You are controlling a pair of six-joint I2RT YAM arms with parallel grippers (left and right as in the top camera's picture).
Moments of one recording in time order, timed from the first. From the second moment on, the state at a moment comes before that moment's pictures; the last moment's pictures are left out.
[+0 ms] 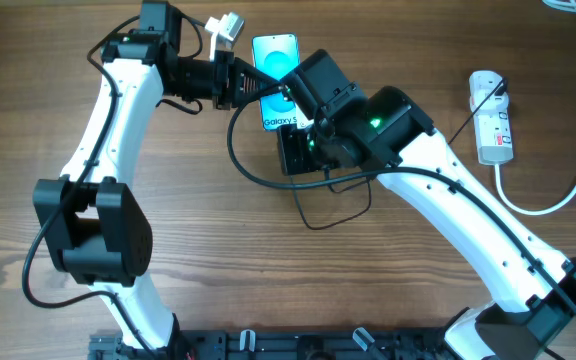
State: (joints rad) left arm -0.09 1.96 1.73 -1.09 1.38 0.04; right arm 0.71 1.69 1.76 -1.17 -0.15 0.52
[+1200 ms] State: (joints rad) left arm -0.05 1.97 1.74 -1.13 1.37 0.05; right arm 0.74 1.69 1.73 -1.04 -0.08 0.41
